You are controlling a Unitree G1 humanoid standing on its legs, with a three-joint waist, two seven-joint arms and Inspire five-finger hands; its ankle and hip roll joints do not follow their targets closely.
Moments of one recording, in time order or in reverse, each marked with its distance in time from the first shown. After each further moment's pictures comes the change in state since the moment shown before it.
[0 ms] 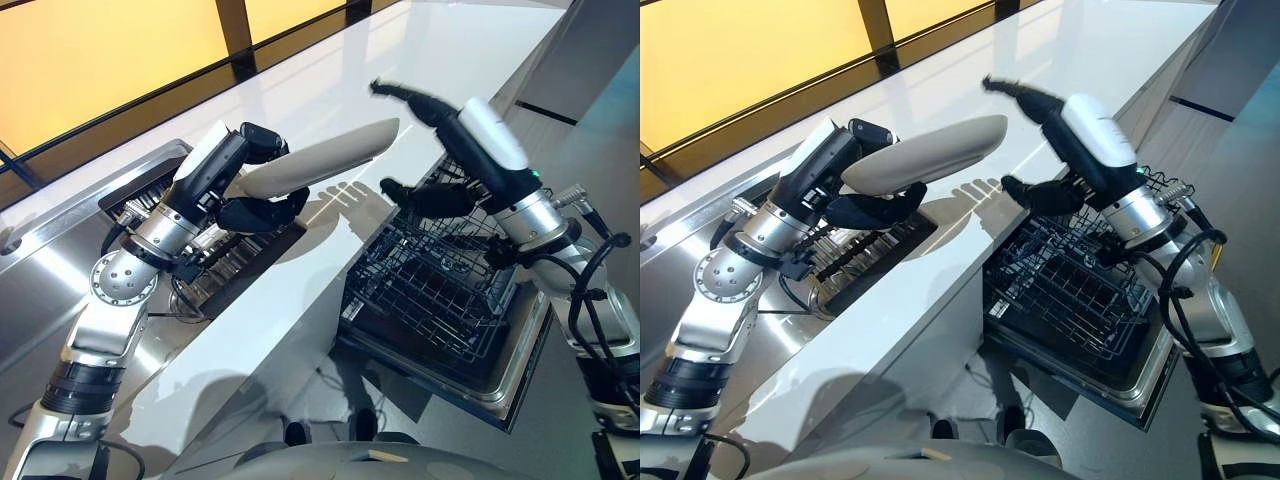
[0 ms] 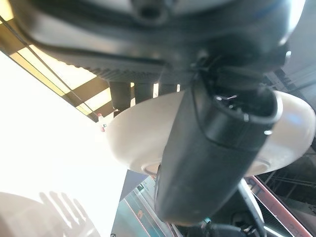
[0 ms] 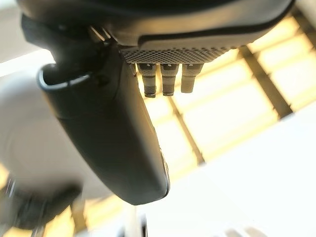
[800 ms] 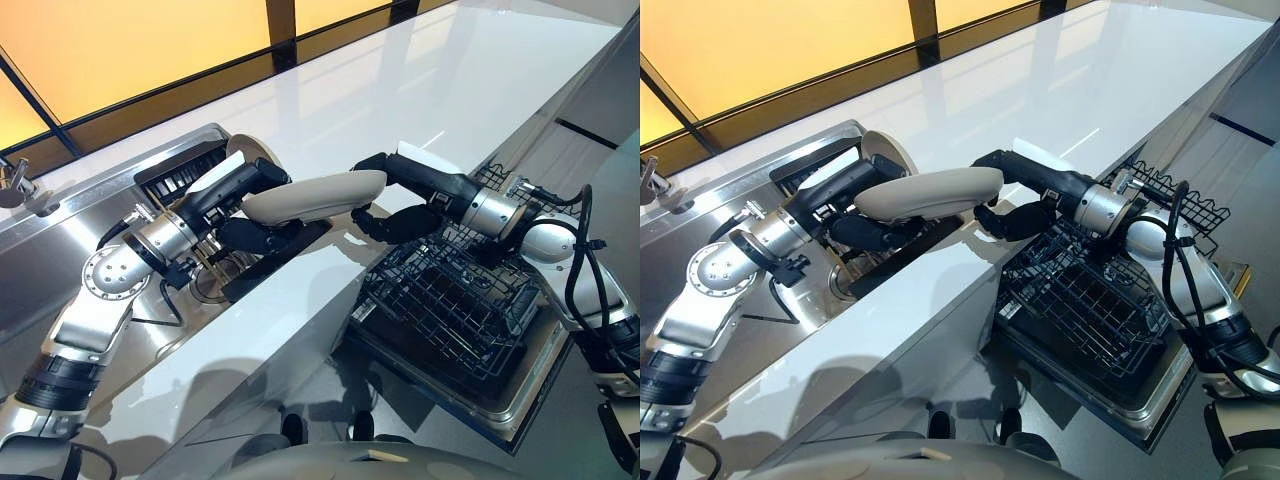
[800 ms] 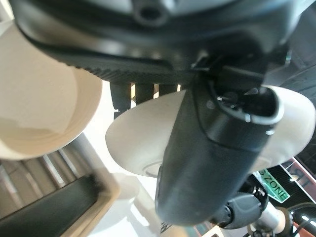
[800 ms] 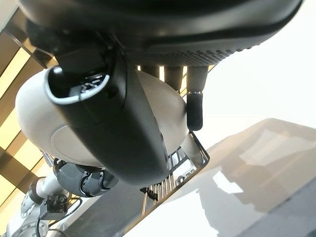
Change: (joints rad) left arm -0.006 0.123 -0.064 0.058 -0.046 0.080 -0.132; right arm -0.165 -0.041 0.179 0.122 0.353 0.149 0.306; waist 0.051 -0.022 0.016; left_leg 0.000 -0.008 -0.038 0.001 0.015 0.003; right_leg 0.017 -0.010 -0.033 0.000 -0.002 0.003
